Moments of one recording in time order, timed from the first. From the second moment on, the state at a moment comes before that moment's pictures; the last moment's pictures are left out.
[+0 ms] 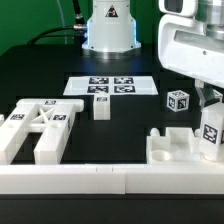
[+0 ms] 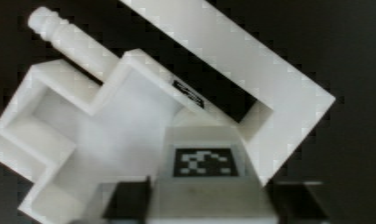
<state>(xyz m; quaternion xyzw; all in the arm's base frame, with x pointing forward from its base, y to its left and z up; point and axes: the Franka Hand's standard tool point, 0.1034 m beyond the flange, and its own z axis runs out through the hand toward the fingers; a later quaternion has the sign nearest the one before) 0.682 0.100 0.083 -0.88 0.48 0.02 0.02</state>
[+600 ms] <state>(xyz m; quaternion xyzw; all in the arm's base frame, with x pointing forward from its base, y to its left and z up) 0.683 0.099 0.082 -0.95 0.31 0.01 0.02</state>
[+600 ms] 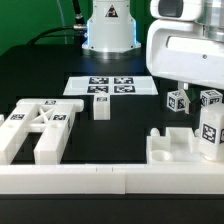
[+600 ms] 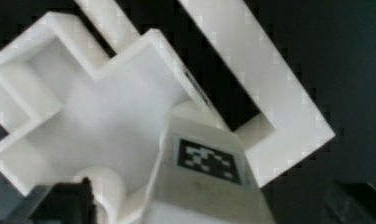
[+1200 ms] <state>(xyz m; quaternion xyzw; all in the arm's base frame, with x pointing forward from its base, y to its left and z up) 0.687 0.095 0.081 -1.00 0.00 -0.01 0.01</state>
